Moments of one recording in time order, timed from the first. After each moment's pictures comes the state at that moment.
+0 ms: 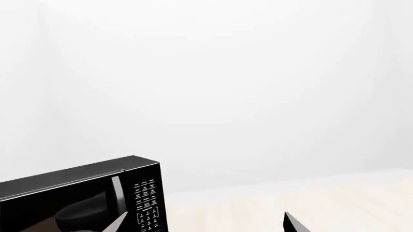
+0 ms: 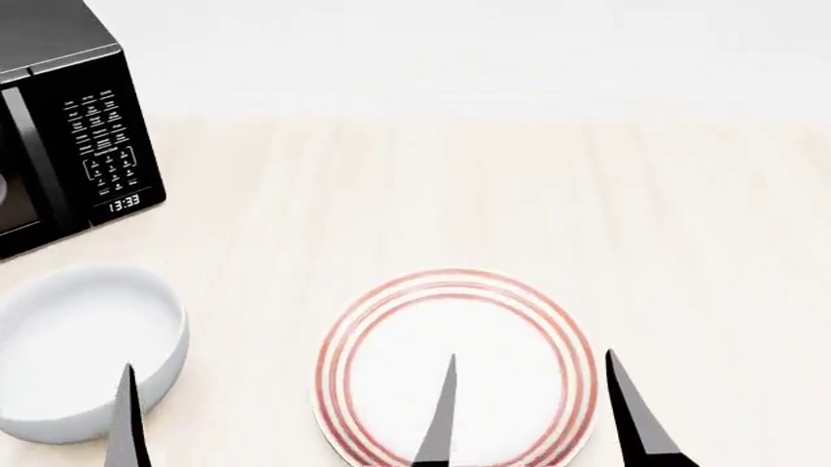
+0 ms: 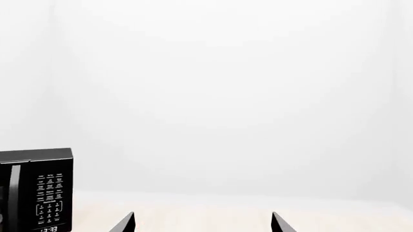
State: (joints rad) left arm 0.13 -0.18 0.20 0.83 0.05 -0.36 -0.22; right arm -0.08 0.17 -0.21 -0.75 0.07 0.27 0.21
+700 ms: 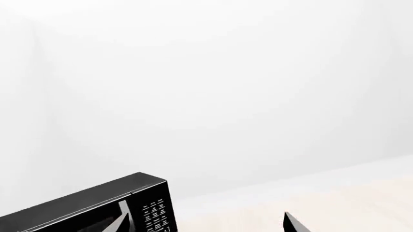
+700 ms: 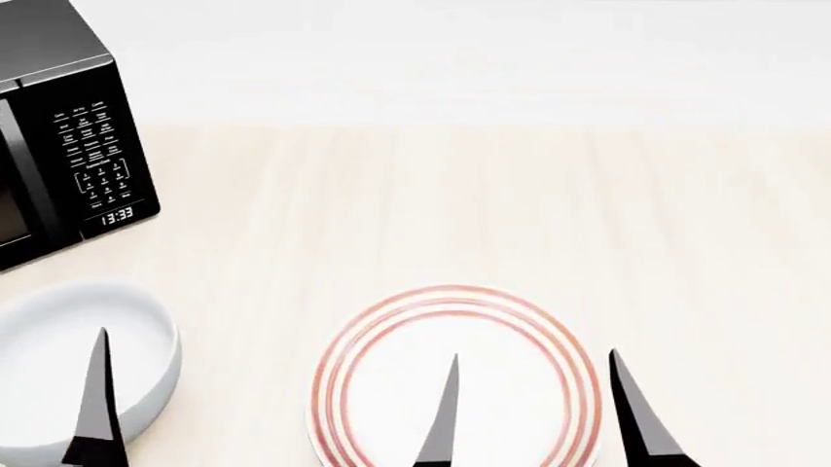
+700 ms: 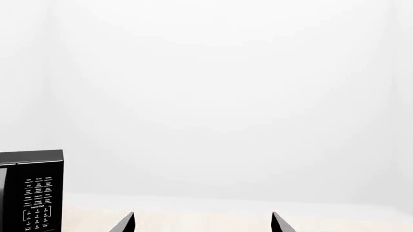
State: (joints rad) left arm 0.02 -0.08 0.16 1.02 0.24 -0.67 0.01; right arm -0.08 0.20 -0.23 -0.74 0.08 0.25 0.25
